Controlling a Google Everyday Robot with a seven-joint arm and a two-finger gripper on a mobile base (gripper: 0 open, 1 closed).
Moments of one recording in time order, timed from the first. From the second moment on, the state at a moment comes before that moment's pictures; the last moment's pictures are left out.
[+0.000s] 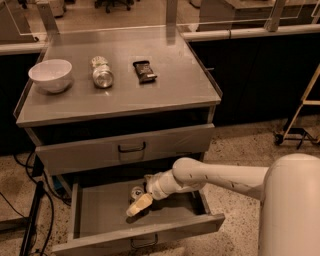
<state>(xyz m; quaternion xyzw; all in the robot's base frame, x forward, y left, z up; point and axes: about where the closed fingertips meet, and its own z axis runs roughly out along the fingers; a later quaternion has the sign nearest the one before) 0.550 0.086 0.433 -0.50 0.76 0.33 0.26</state>
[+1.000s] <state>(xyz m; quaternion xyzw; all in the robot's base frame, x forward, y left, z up) 0.550 0.086 0.433 -0.50 0.76 0.33 0.26</state>
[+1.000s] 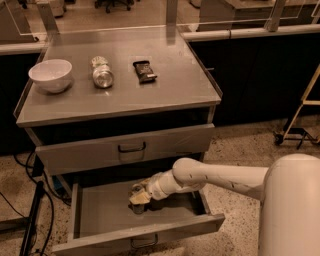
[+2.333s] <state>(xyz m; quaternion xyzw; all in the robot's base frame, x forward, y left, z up) 0.531 0.055 0.514 -0.45 0.80 0.29 0.27</state>
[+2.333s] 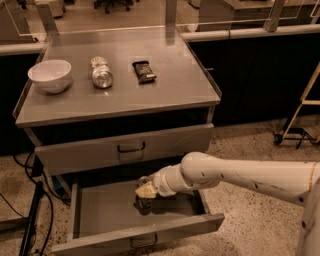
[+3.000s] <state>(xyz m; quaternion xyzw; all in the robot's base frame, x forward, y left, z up) 0.501 0.020 0.551 -0.41 0.83 0.25 0.29</state>
